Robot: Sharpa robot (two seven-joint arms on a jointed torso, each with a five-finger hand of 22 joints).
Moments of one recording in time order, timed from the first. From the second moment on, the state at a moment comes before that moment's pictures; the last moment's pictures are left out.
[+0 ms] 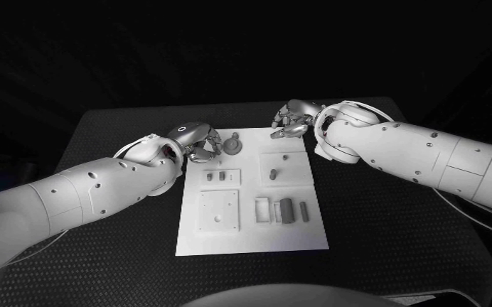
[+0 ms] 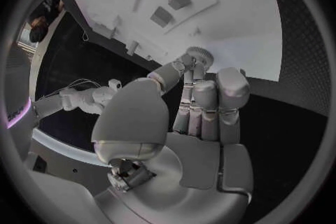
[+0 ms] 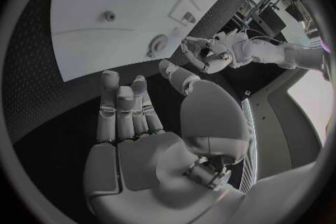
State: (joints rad) left arm 1.16 -0.59 -0.16 1.14 -1.40 -0.41 0.08; left_hand 1.21 -0.07 0.61 -0.29 0.05 0.99 0.13 0.35 0.45 1.24 0.02 0.07 0.36 1.31 -0.05 1.25 0.66 0.07 1.46 -0.15 0.86 1.31; right arm 1.18 -0.68 0.01 1.30 -1.27 -0.17 -0.22; right_hand 1.04 -0.19 0.64 -0.10 0.11 0.80 0.17 0.27 0.49 0.85 0.07 1.22 0.81 1.04 -0.04 1.50 0.82 0.25 1.03 0.03 0.88 1.31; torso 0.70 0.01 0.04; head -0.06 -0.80
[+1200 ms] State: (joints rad) left arm 1.16 -0.57 -0.17 1.12 -1.48 -0.32 0.04; left_hand 1.21 -0.07 0.61 -0.28 0.05 0.99 0.13 0.34 0.45 1.24 0.03 0.07 0.36 1.31 -0.05 1.25 0.65 0.07 1.47 -0.15 0.86 1.31; right arm 1.18 -0.68 0.01 1.30 -1.27 -0.17 -0.22; right_hand 1.04 -0.19 0.64 -0.10 0.11 0.80 0.17 0.27 0.49 0.85 0.07 1.22 0.81 1.04 -0.04 1.50 0.82 0.25 1.03 0.03 0.88 1.31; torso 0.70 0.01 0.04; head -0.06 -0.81
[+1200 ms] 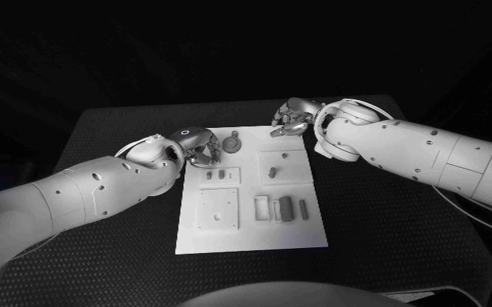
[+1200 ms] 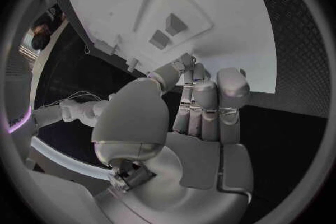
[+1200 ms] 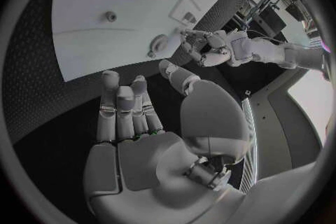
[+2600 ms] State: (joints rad) left arm 1.16 -0.55 -0.18 1.12 -1.51 -0.28 0.02; left_hand 1.21 -0.07 0.60 -0.28 0.05 0.99 0.12 0.34 0.45 1.25 0.02 0.07 0.36 1.31 -0.06 1.26 0.65 0.07 1.46 -0.15 0.86 1.31; right arm 1.18 -0.68 0.01 1.30 -1.27 -0.17 -0.22; right_hand 1.04 -0.19 0.64 -0.10 0.11 0.81 0.17 0.27 0.49 0.85 0.07 1.22 0.81 1.04 -0.04 1.50 0.82 0.25 1.04 0.03 0.88 1.31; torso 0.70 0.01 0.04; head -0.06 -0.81
